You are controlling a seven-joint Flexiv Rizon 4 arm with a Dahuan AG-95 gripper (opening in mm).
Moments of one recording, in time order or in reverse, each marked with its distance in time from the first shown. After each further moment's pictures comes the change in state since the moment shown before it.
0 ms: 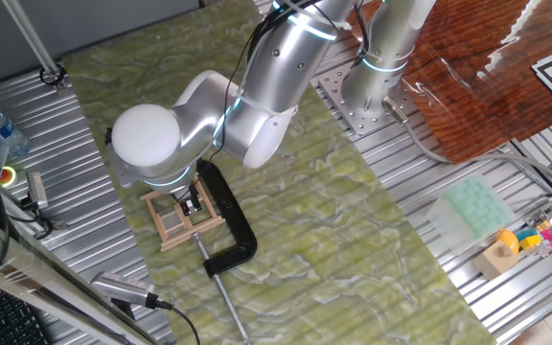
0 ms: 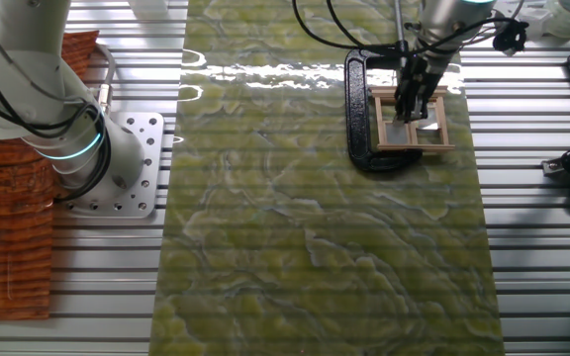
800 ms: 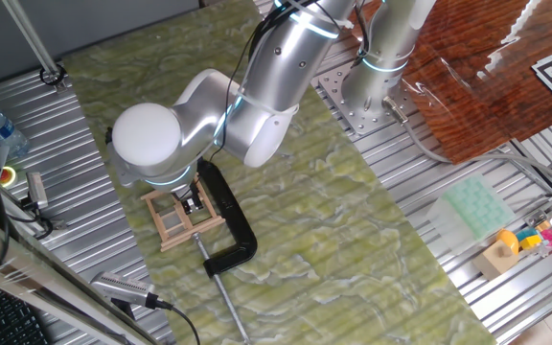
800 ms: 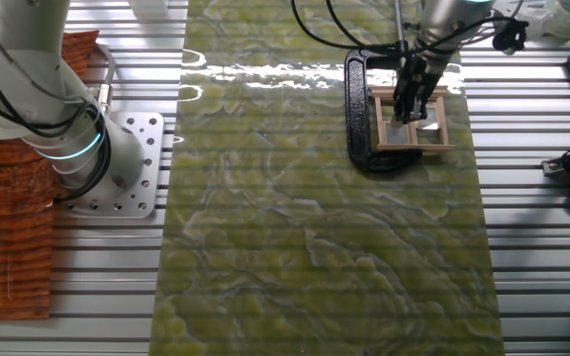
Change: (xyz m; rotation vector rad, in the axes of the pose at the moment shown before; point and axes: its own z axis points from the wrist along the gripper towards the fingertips) arm 0.001 -0.005 0.003 0.005 0.003 -0.014
